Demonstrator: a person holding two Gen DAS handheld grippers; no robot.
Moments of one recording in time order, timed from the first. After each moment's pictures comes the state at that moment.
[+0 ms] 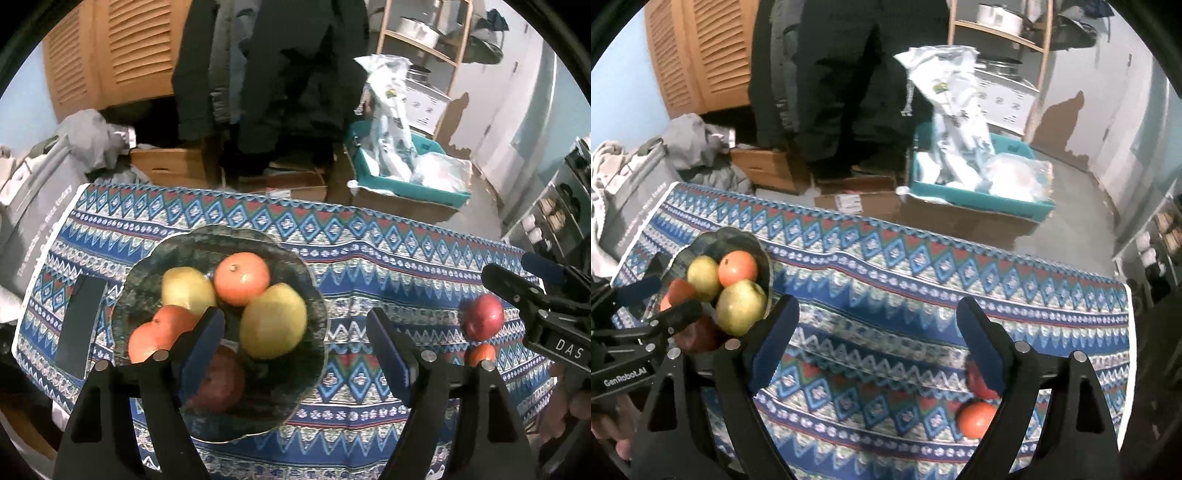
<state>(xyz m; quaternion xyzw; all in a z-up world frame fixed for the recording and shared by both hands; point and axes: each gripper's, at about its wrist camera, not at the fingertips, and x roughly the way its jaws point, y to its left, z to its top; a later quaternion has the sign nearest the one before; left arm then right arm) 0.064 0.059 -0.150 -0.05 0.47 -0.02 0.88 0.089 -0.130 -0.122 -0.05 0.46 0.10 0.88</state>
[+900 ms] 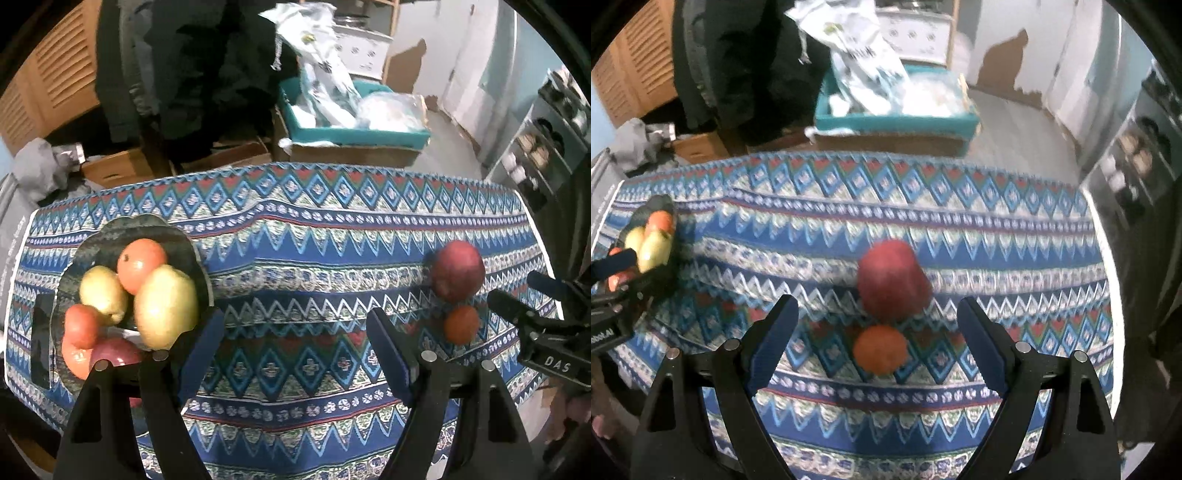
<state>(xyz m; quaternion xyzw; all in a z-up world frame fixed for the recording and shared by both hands) 0.068 -0.048 -0.187 0.02 0.52 -0.08 0.85 0.050 -0.251 -0.178 -0.01 0.52 0.00 0.85</state>
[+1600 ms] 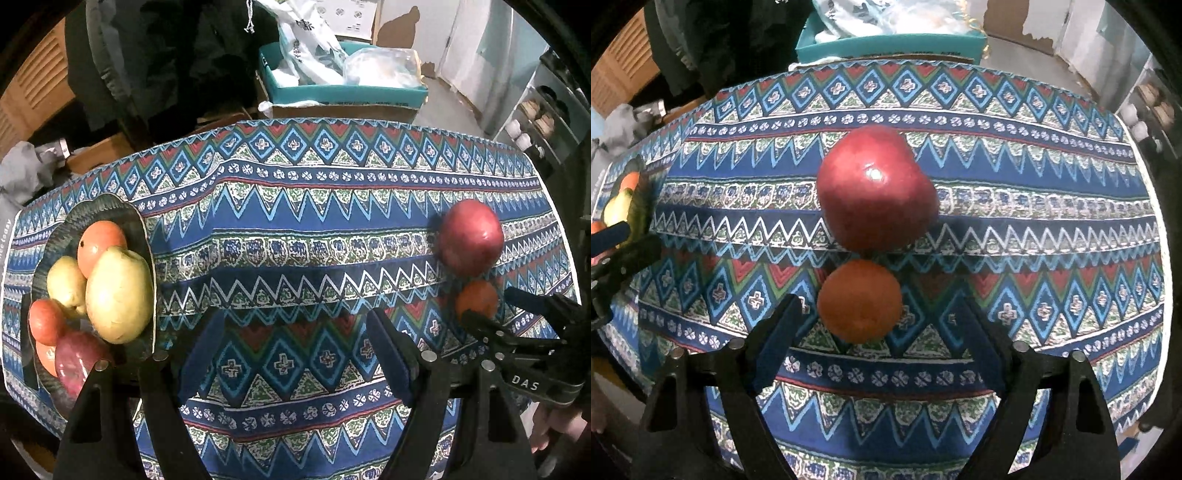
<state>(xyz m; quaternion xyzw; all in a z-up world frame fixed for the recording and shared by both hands) 0.076 -0.078 -0.228 0.05 0.56 -0.09 0.83 0.045 -0.269 -0.258 0.03 0.59 0.03 0.80</state>
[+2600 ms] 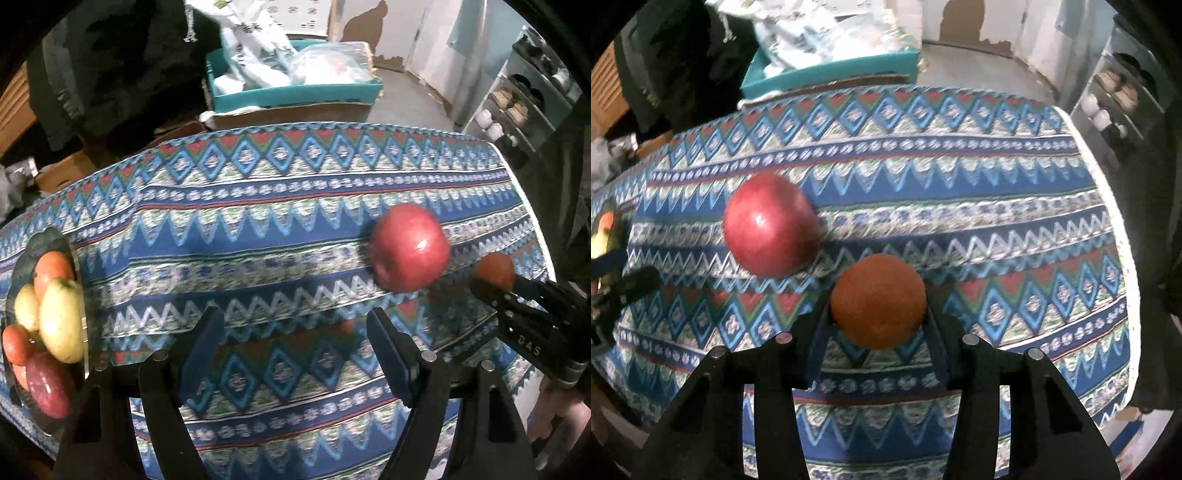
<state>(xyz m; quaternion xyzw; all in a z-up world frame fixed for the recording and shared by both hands) 0.083 -0.148 -0.224 0.05 0.56 -0.15 0.82 0.038 -0.336 -0.240 0.04 0.56 -0.05 0.83</state>
